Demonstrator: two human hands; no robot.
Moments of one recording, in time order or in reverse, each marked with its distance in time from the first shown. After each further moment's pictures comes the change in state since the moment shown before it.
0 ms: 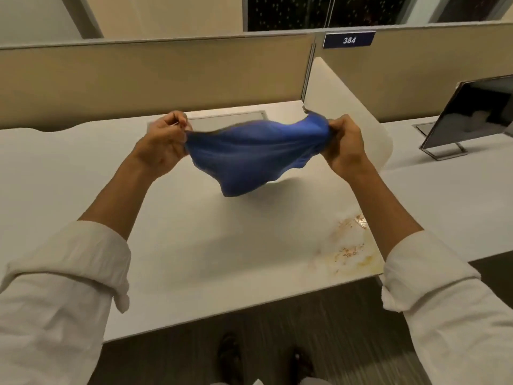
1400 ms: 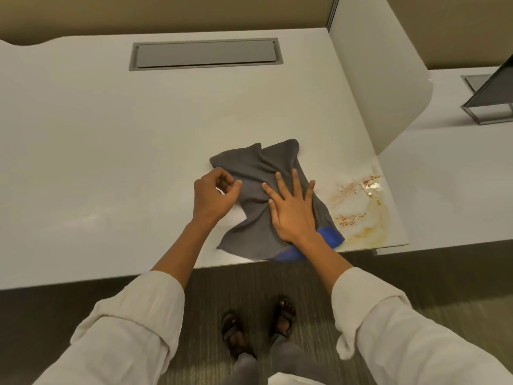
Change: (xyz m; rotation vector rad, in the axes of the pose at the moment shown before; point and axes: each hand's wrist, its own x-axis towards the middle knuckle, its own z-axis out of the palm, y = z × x) left_hand -0.081 -0.221 0.115 0.737 0.486 0.015; right_hand -0.066 0.259 -0.075 -1.796 -0.278 -0.378
